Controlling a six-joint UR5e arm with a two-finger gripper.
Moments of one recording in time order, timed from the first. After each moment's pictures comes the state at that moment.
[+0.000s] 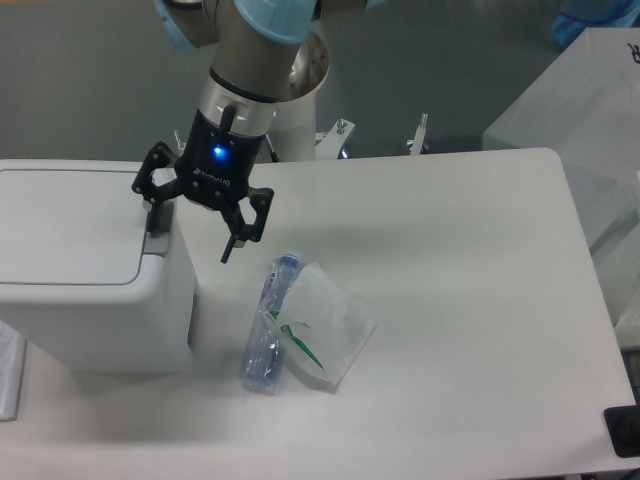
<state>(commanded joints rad) 2.34 -1.60 -1.76 -0.98 1.02 0.46</state>
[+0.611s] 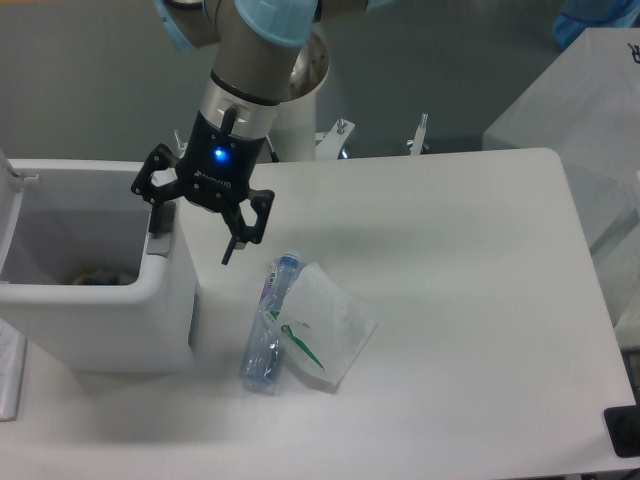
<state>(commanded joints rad) 2.34 -1.59 -1.74 -0.98 1.02 0.46</state>
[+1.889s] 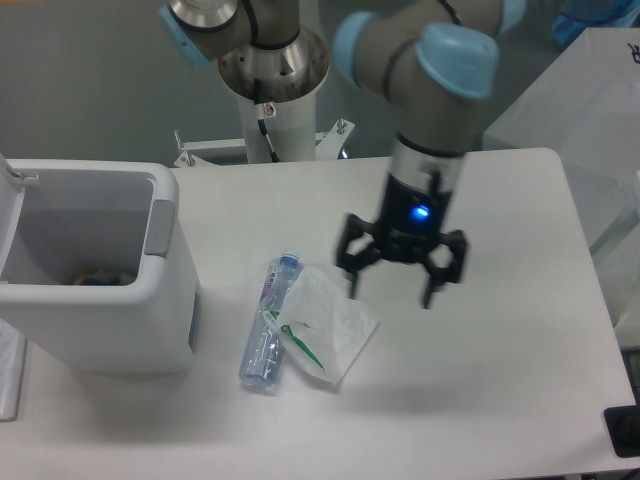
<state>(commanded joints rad) 2.66 -1.91 -1.55 -0.96 1.29 0.72</state>
